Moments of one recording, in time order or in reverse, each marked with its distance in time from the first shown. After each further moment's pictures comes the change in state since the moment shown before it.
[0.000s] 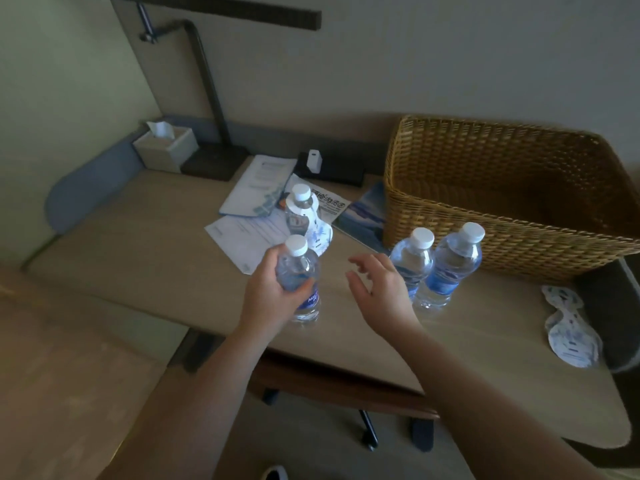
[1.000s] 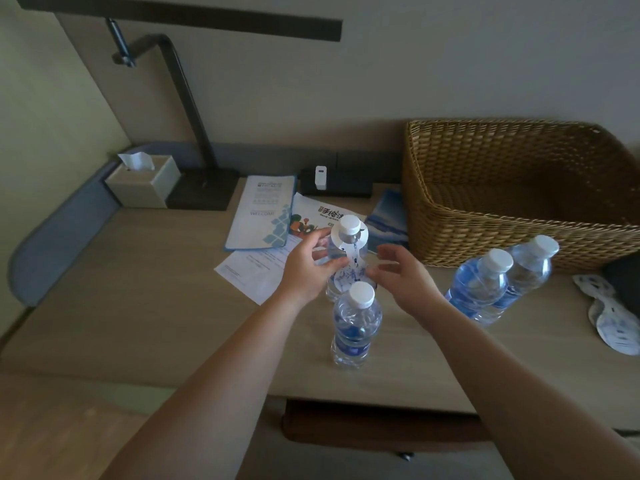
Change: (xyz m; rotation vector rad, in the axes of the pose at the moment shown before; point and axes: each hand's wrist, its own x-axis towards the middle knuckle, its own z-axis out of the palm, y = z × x) left_hand 0.143 -0.030 -0.018 -0.174 -0.371 -0.014; right_hand 0.087 -0.006 0.063 0.322 -0.004 0.498
